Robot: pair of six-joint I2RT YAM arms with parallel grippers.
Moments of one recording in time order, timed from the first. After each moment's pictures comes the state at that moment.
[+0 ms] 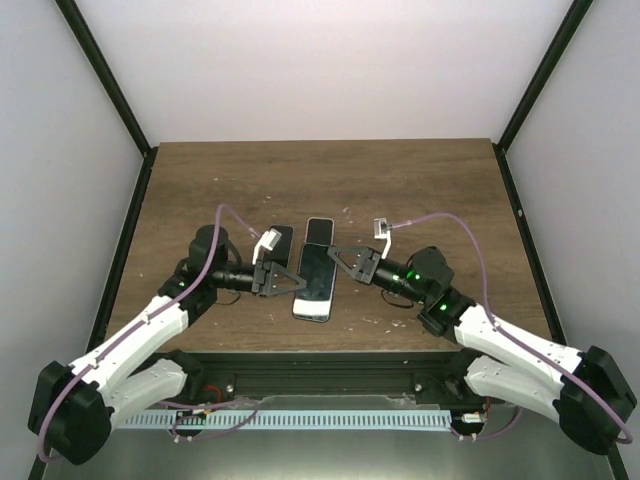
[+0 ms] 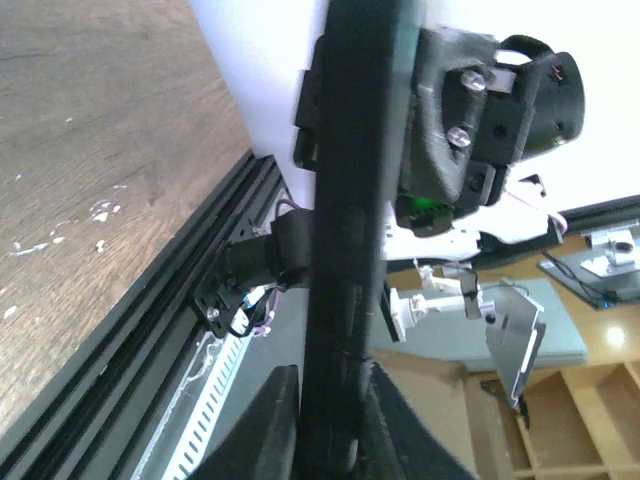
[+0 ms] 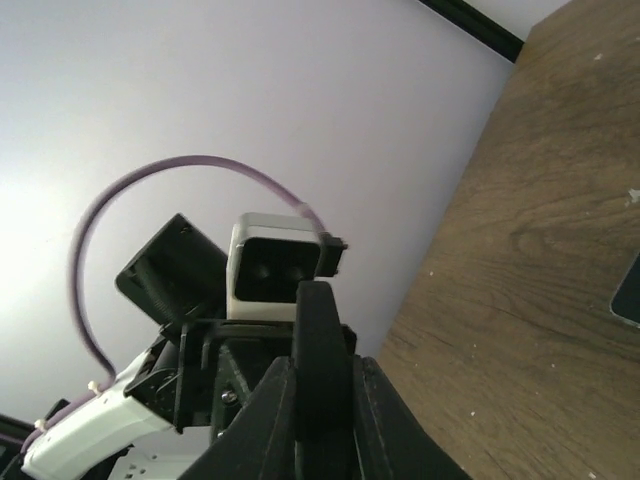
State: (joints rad) left arm -0.52 0.96 0.59 0.04 1.07 -0.94; right arm 0.78 0.93 0.48 0.53 -0.37 1.08
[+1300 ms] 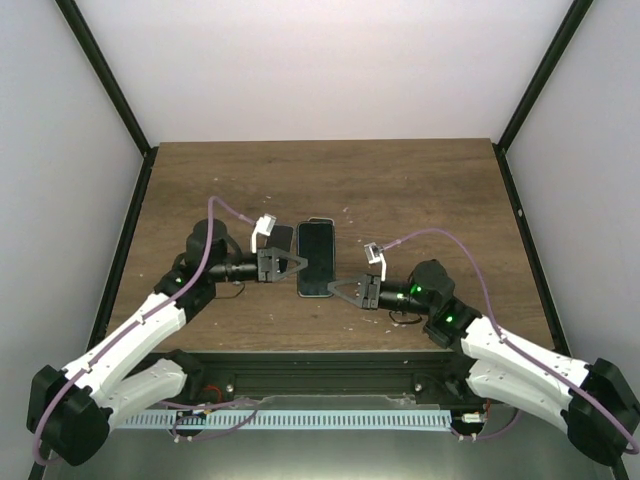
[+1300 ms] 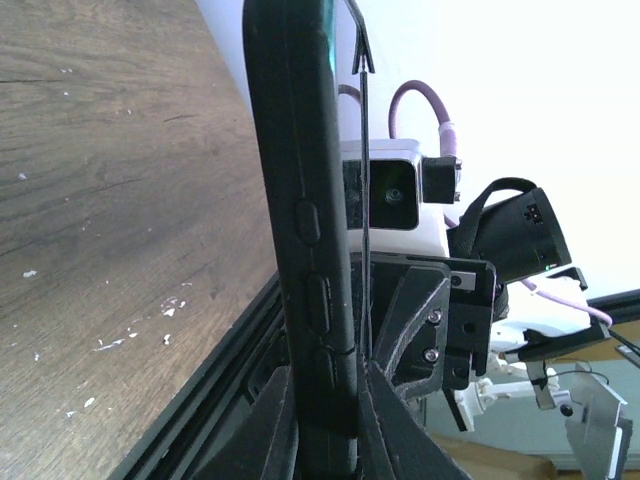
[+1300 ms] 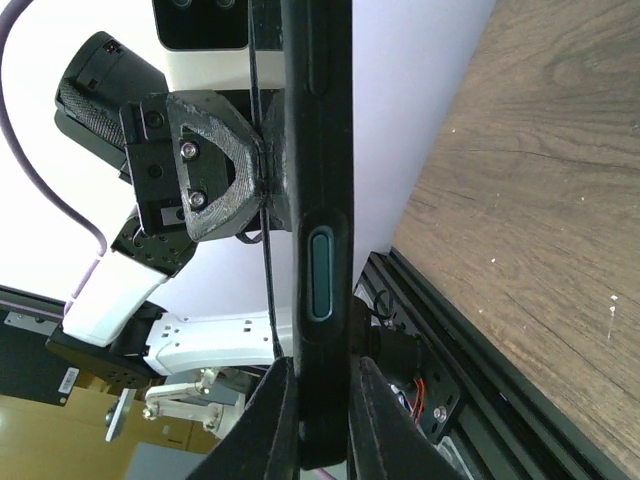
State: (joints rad) left arm -0.53 0.96 0.66 0.01 0.85 -0.88; right arm 0.78 0.85 0.38 0.42 -0.60 1.14
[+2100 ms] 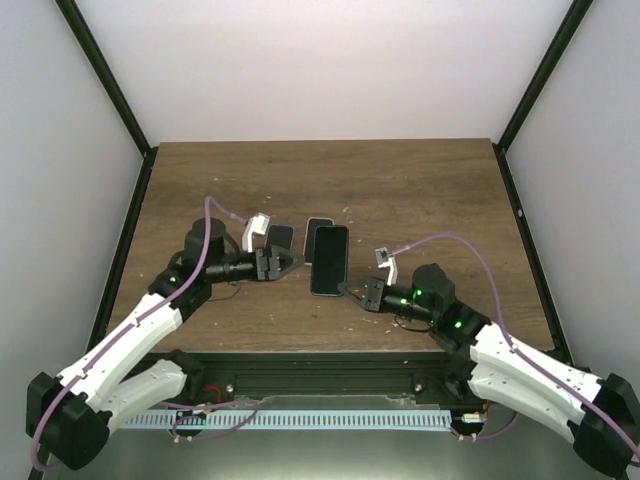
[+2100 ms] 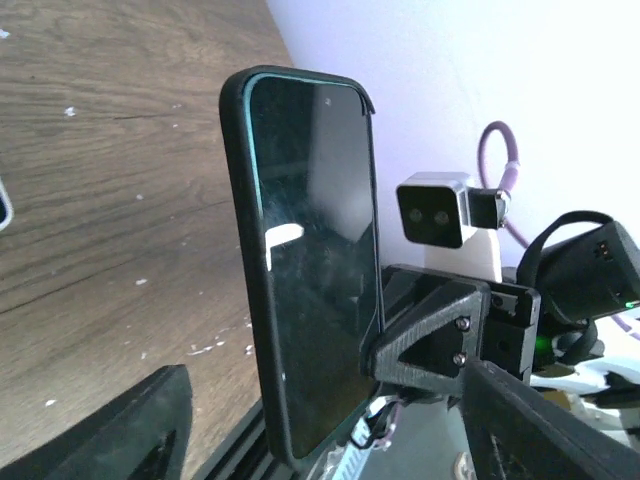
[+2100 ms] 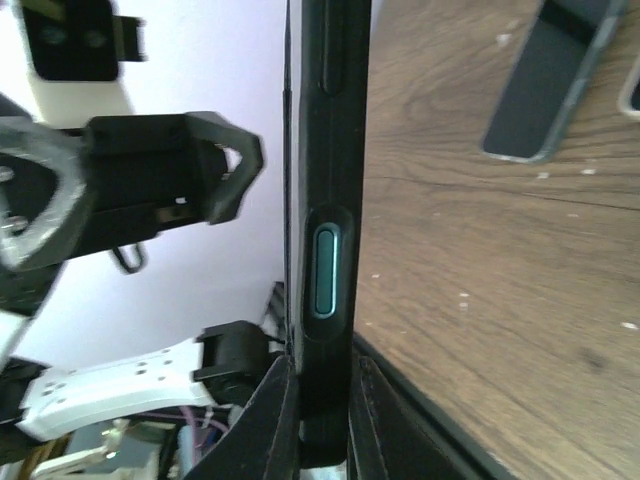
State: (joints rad) left arm -0.52 0.94 0.70 -0.15 0.73 -0.76; right arm 0.79 0.75 0.36 0.20 -0.44 1.04
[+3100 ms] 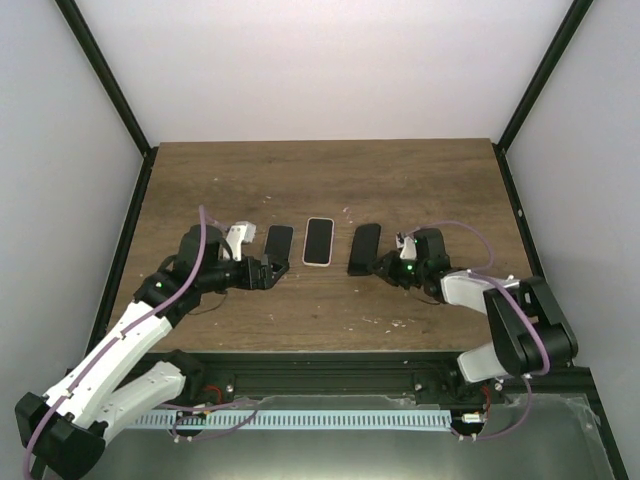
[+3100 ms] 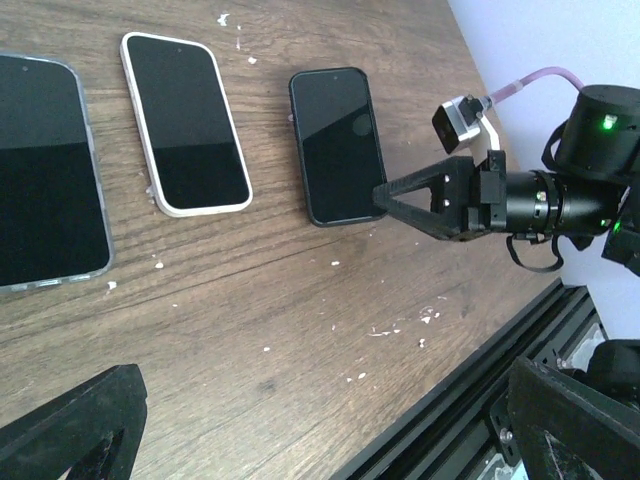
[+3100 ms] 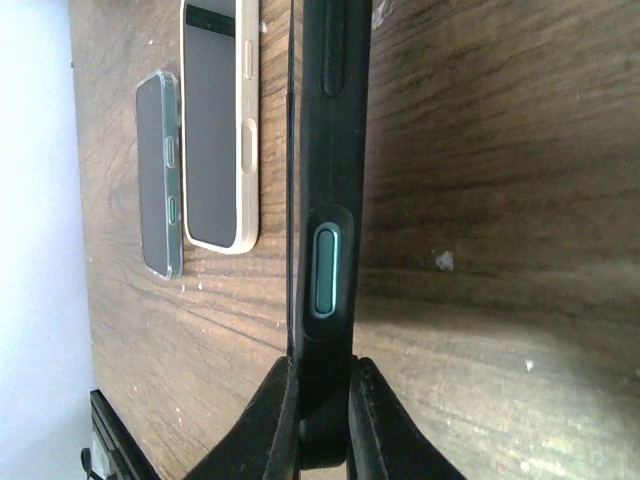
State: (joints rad) left arm -0.52 0.86 0.77 -0.54 0.38 -0.52; right arm 0.29 1.40 0.47 0.17 -0.59 0.76
